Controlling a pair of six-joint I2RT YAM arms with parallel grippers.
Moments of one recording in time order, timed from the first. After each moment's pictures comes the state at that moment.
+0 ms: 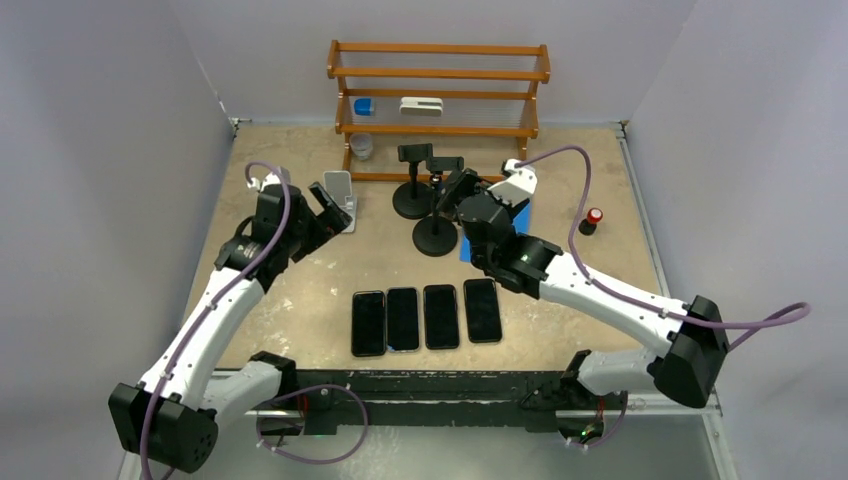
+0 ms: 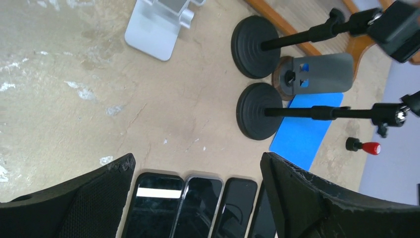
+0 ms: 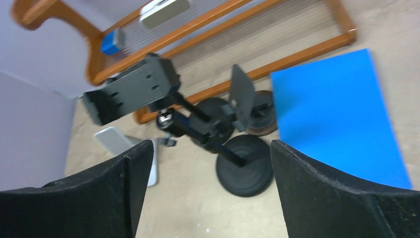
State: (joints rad) left arm -0.28 0.98 0.89 -0.57 -0.08 -0.83; right arm 0.91 1.27 1.05 -0.12 0.86 0.81
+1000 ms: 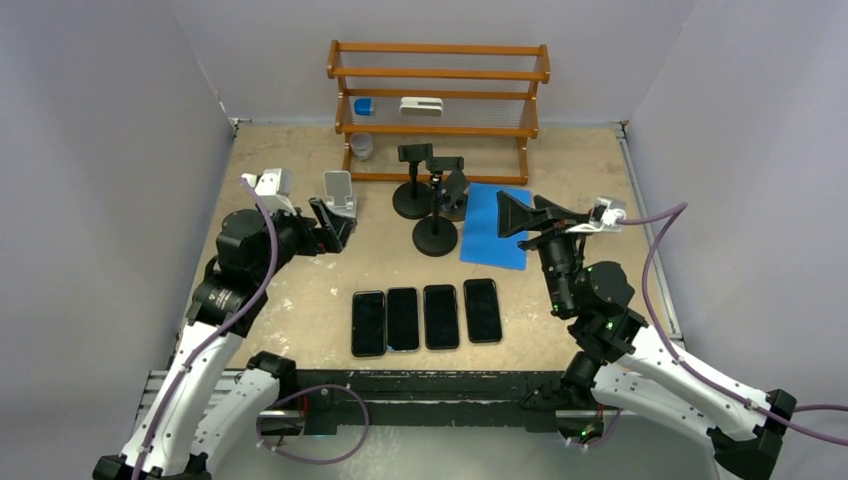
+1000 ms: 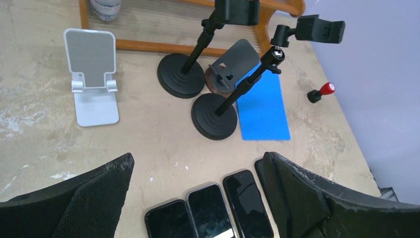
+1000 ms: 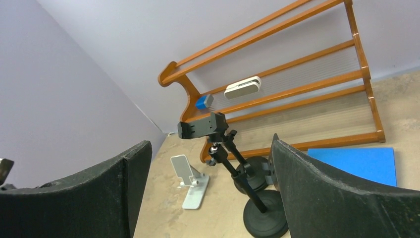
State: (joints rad) left arm -0.29 0.72 0.85 -0.40 0.14 -0.44; right arm 0.91 0.66 0.64 0.34 0.69 0.38
